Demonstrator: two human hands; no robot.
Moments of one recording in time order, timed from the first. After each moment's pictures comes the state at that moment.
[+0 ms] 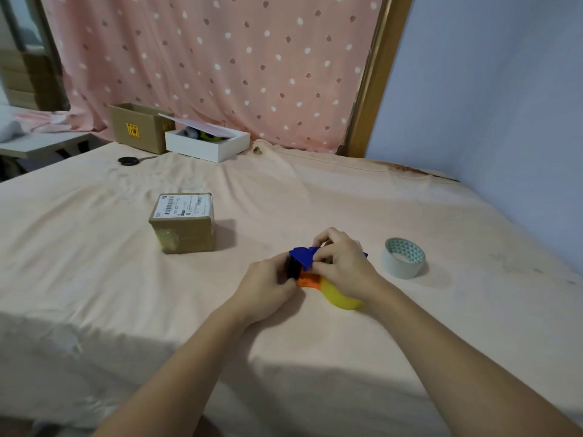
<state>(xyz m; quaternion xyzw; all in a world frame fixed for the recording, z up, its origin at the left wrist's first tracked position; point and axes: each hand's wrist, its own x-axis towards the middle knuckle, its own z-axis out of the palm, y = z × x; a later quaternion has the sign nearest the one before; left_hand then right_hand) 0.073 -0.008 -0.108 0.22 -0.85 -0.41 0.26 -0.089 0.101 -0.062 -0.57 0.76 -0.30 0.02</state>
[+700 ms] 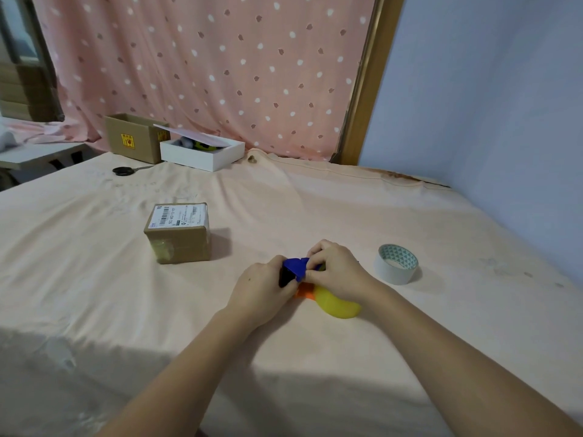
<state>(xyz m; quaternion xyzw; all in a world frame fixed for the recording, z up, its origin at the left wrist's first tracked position) 0.061 -0.008 -0.106 0.26 -0.89 -0.24 0.30 -0.088 0.096 -0.053 -0.55 0.78 -0.27 0.09</state>
